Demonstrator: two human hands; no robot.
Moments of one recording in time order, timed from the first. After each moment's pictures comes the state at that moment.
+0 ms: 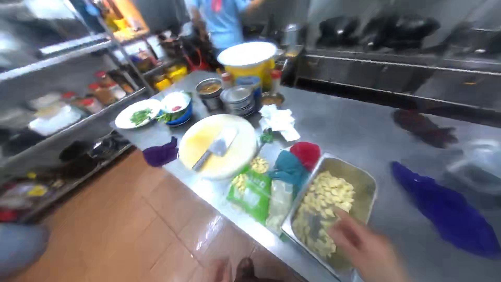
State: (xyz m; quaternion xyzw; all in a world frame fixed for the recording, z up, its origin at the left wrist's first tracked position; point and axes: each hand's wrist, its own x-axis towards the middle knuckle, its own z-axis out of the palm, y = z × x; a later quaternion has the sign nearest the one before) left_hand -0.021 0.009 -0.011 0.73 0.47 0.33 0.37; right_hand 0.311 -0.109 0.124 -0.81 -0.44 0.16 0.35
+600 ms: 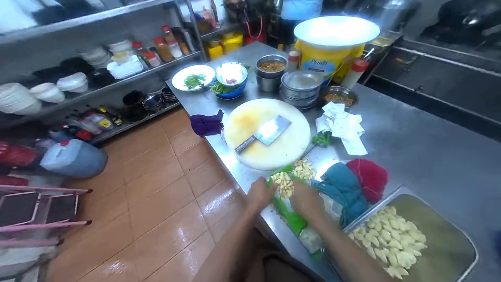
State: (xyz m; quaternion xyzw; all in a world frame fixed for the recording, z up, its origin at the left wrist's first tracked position) left_hand 0.110 0.215 0.004 0.66 0.59 0.01 0.46; right_hand 0.258 0.148 0.060 -0.80 -0.51 0.31 -0.06
